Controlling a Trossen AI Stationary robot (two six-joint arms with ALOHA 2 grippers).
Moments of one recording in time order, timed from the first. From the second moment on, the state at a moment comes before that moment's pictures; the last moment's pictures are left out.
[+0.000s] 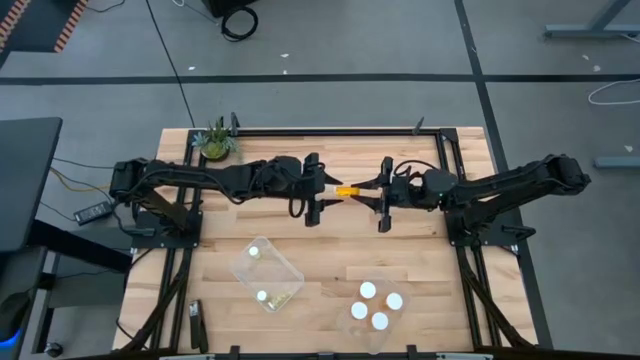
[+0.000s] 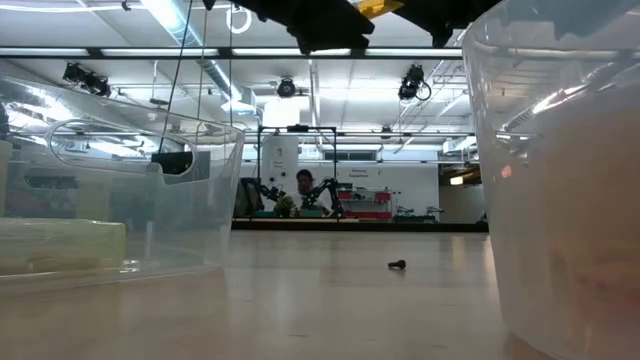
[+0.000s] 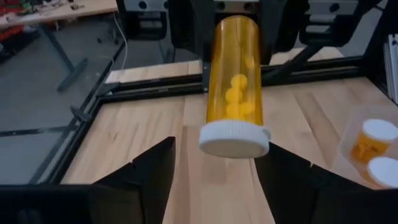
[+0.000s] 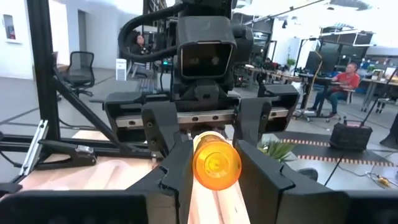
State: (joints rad) left arm 0.05 1.56 1.19 0.03 -0.04 0.15; right arm 0.06 1.09 0.57 0.61 0.14 -0.14
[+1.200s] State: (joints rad) left arm 0.05 1.56 1.19 0.35 0.02 0.20; right arm 0.10 1.03 0.57 0.74 0.17 -0.25
